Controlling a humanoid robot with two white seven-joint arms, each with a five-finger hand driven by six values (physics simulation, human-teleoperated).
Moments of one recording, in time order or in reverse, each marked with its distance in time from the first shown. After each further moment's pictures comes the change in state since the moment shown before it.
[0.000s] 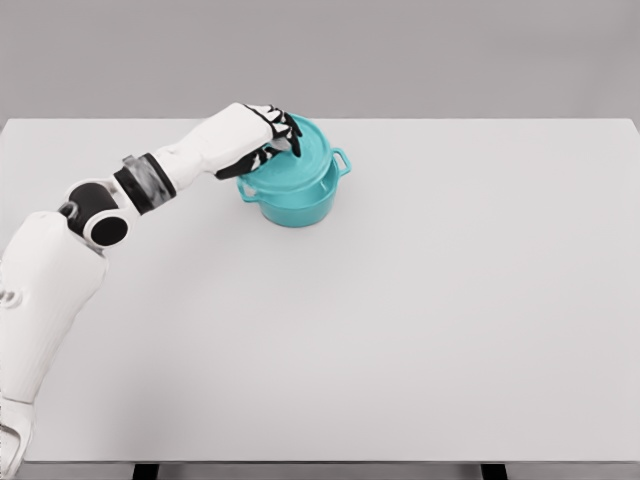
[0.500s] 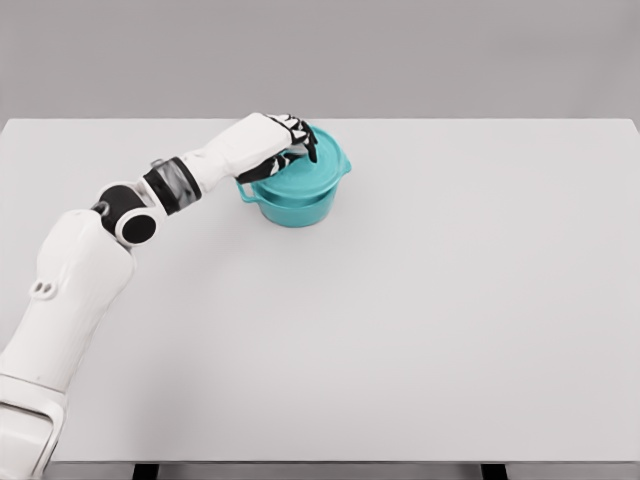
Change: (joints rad) left arm -0.034 -0.082 0.000 0.132 -0.048 0.000 0.000; right arm 0.000 0.000 0.000 0.000 0.000 0.000 0.000
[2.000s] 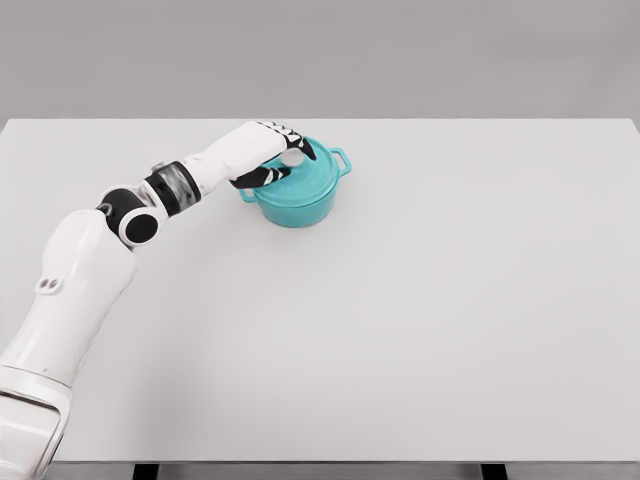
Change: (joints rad) left arm -0.023 -0.016 0.000 0.100 -0.006 0.000 0.000; right arm 0.000 0.000 0.000 0.000 0.000 0.000 0.000
